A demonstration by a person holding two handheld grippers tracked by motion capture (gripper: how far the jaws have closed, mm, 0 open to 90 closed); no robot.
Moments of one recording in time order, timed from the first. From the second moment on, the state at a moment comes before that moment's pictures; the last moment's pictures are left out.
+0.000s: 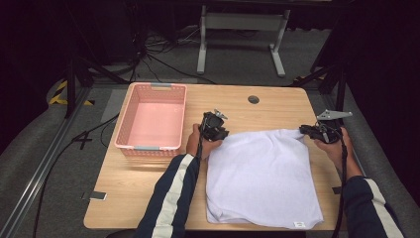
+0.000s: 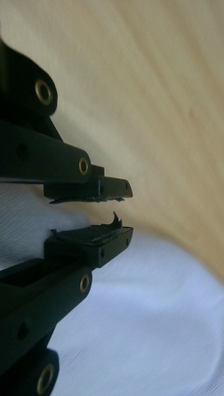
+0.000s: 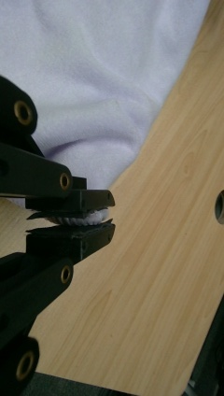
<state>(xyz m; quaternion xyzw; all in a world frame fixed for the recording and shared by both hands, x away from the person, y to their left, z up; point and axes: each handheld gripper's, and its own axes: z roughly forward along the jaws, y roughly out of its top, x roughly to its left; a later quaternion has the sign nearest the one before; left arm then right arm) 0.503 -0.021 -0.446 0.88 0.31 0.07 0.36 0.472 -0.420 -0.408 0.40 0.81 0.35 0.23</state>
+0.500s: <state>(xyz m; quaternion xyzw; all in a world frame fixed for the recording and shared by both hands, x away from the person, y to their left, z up) 0.395 -0.007 -0.419 0.86 0.20 0.18 0.43 0.424 -0.433 -0.394 0.31 0.83 0.42 0.19</state>
